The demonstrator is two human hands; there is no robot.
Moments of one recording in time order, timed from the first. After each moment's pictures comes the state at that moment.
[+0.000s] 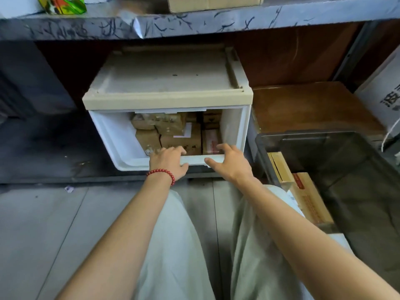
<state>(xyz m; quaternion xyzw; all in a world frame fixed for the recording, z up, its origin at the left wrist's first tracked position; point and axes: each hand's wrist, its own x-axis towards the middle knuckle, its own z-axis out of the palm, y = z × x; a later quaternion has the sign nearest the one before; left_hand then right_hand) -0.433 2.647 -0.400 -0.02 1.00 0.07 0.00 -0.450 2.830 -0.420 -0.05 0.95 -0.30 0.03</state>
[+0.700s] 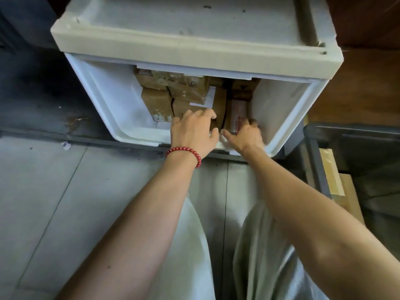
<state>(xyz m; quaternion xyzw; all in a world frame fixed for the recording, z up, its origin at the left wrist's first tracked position) -0.502 2.653 -0.435 -0.04 0.99 0.14 -0.06 -0.581 2.786 -0.510 0.02 0.97 -0.20 0.12</state>
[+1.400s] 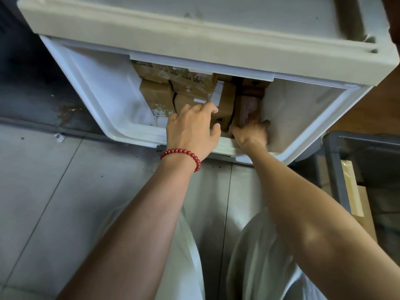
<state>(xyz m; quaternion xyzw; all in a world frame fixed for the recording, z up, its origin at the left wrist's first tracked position) -0.521 2.638 -0.445 -0.07 0.98 0.16 -0.08 -0.624 2.768 -0.534 0.10 0.96 -0.20 0.15</state>
